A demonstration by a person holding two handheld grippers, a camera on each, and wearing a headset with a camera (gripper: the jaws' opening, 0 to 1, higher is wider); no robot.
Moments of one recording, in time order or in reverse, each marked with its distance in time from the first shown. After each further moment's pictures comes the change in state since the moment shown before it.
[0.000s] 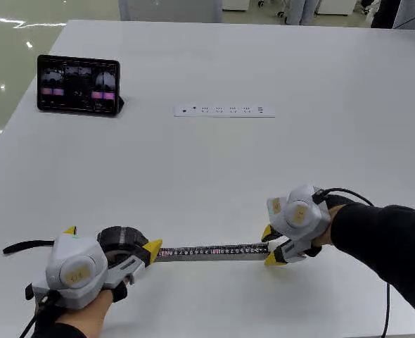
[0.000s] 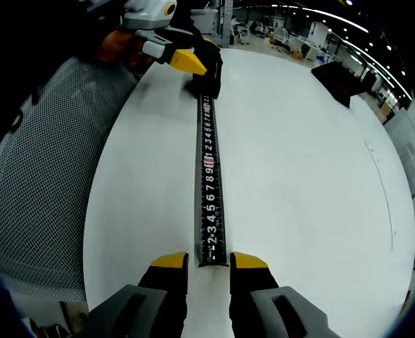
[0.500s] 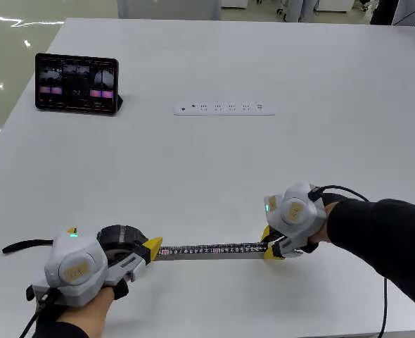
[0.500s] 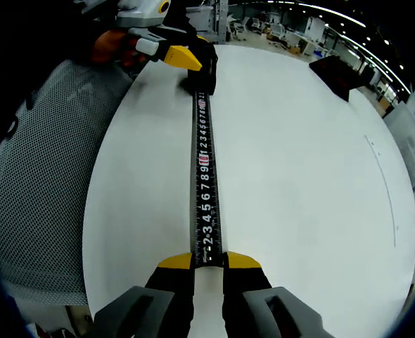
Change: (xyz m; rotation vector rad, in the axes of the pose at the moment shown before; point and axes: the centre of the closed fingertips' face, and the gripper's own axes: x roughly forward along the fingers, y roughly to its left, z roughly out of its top) left arm 0.002 -0.002 -0.003 -0.043 0.023 0.010; right arm 0.003 -0.004 -0.001 0.044 0.022 0.004
